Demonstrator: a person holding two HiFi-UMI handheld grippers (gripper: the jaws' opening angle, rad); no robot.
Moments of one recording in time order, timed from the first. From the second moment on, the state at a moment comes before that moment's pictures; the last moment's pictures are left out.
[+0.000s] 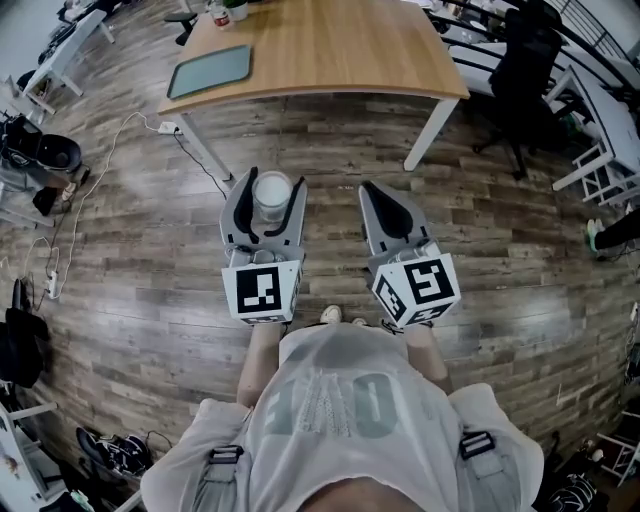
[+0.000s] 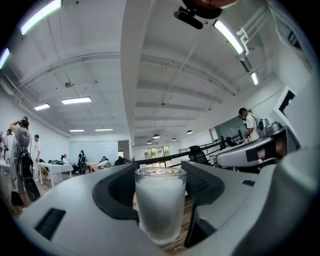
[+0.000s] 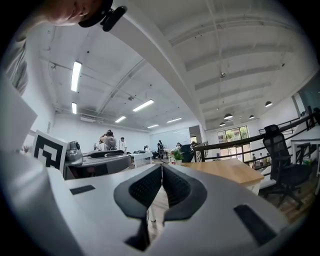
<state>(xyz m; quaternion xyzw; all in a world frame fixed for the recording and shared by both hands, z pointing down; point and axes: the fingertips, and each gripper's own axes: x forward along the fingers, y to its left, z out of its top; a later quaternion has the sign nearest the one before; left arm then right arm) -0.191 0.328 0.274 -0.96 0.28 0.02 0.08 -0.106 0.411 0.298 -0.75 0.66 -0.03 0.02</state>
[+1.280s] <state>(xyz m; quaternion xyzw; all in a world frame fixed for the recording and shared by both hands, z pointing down) -0.124 0.193 0.293 -0.94 0.32 0.02 0.06 0.001 0.300 0.303 -0.74 0.67 0.04 0.01</state>
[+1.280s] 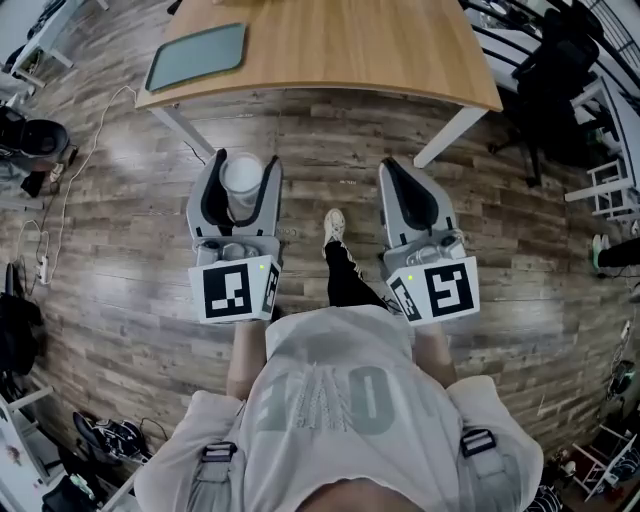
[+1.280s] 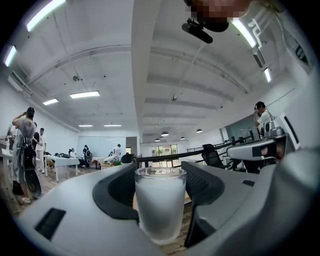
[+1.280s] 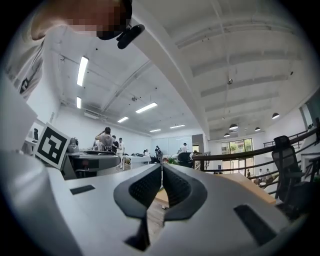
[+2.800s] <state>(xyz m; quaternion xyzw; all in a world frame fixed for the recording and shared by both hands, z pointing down) 0.057 -0.139 0.253 -0.94 0.32 0.07 0.06 0.190 -0.036 0.309 -0.70 0.71 -0.02 -0.02</state>
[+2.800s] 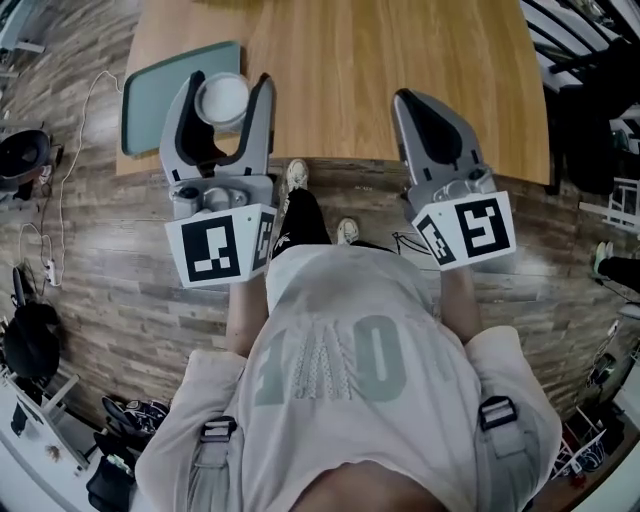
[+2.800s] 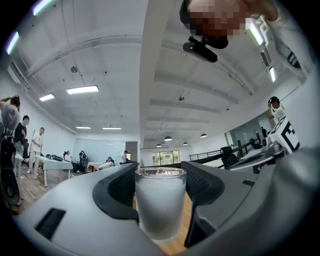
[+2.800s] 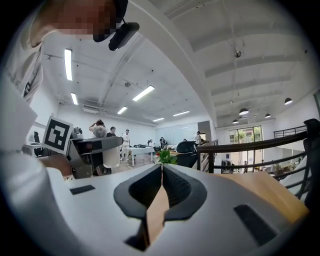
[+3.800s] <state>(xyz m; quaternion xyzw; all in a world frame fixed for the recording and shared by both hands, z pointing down) 0.133 -0.297 0.268 -0.96 0.28 -0.01 0.06 0.233 -0.215 0.290 -0.72 0.69 -0.04 -0.04</state>
